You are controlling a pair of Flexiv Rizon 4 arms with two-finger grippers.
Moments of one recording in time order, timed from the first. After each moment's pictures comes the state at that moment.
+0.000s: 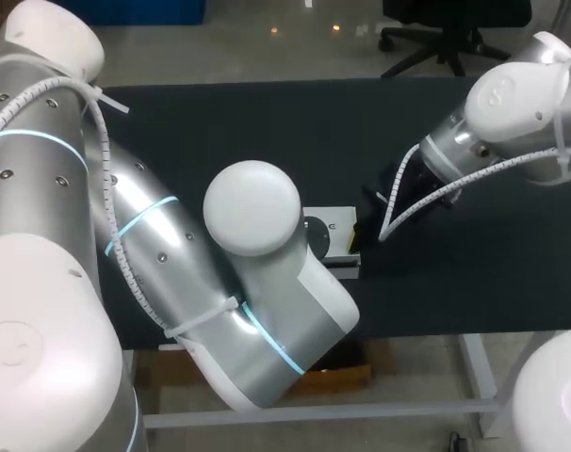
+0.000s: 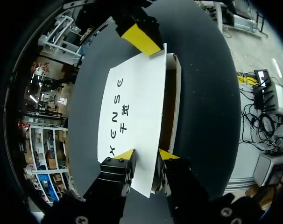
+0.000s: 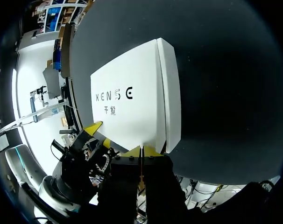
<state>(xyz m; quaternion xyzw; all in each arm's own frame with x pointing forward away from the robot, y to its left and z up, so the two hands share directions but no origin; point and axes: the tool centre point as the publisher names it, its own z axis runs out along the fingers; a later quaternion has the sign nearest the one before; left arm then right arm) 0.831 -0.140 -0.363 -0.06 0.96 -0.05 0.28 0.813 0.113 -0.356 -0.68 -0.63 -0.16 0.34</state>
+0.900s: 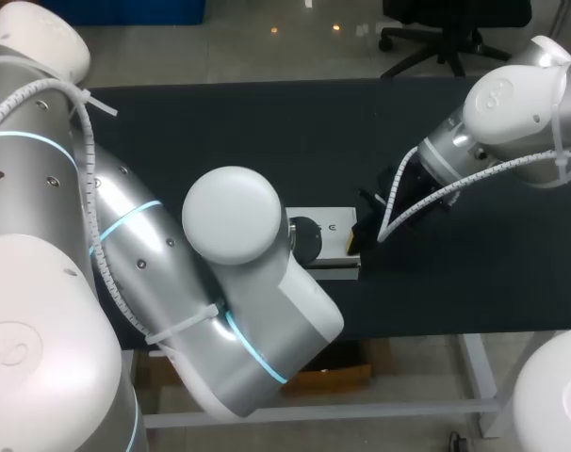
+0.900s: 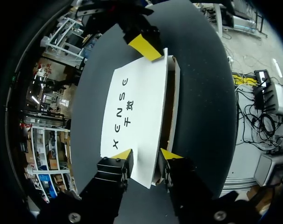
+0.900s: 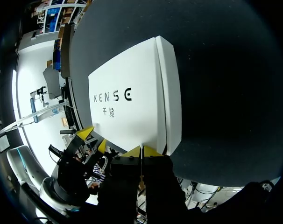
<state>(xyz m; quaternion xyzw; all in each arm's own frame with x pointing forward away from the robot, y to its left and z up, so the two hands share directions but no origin) 0.824 -0.131 -0.352 -0.06 0.95 -0.06 0.29 0.813 0.116 -0.360 -0.68 -0.63 -0.16 0.34</state>
